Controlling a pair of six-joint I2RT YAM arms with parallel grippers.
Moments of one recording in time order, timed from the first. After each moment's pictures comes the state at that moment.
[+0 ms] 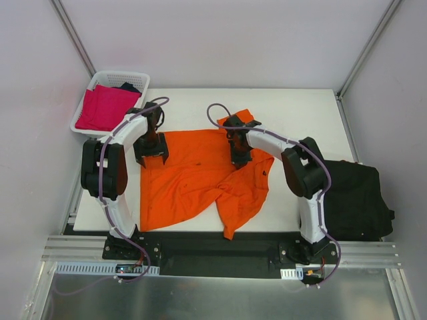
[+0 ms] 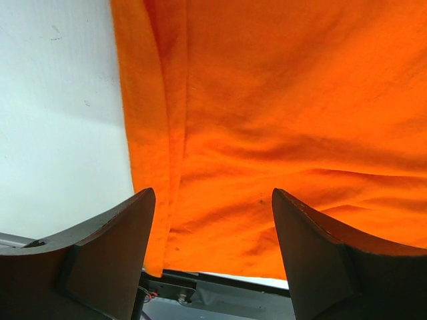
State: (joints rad) left arm -0.16 1.86 1.41 -1.07 -0.09 -0.44; right arm 0.62 2.08 1.55 -0.83 0.08 0.51
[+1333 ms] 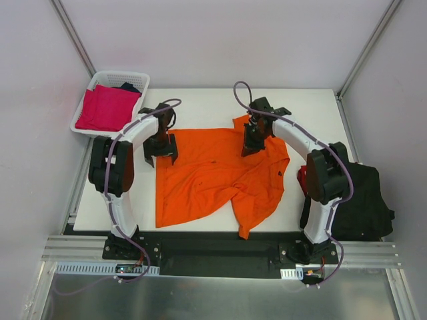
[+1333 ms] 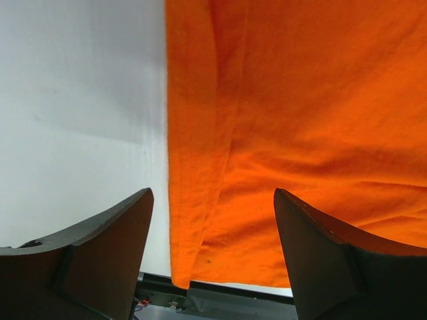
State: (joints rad) left arm -0.24 1.91 1.44 -1.06 -0.09 -0.46; right arm 0.44 1.93 1.54 -0.84 -0.23 0.46
